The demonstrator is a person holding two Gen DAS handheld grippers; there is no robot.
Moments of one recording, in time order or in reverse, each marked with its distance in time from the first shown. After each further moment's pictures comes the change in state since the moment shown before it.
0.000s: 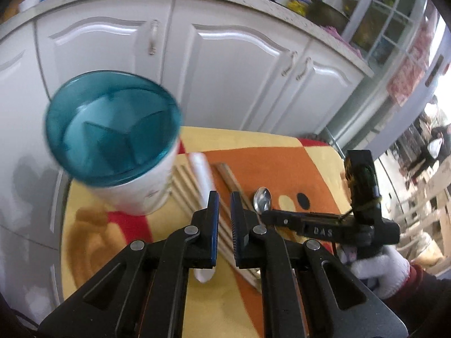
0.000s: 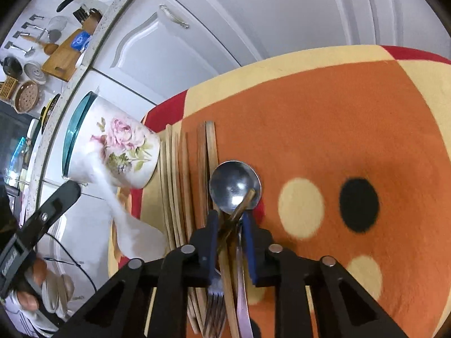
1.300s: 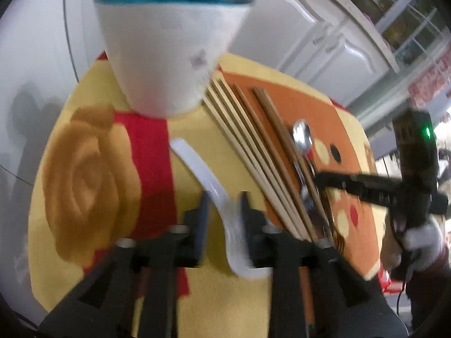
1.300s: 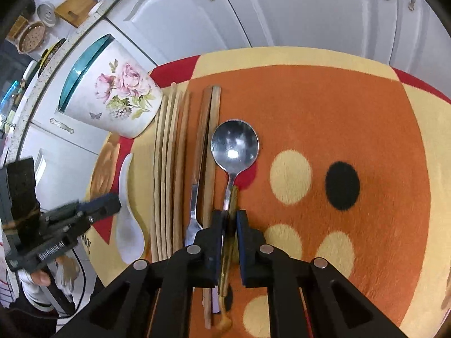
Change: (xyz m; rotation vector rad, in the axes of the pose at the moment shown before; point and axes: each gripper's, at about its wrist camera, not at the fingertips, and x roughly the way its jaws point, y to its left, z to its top) left arm 0.038 0.037 -0.067 -0.157 0.152 0.031; right arm 0.003 0.019 -0.014 -0.220 0.120 -0.139
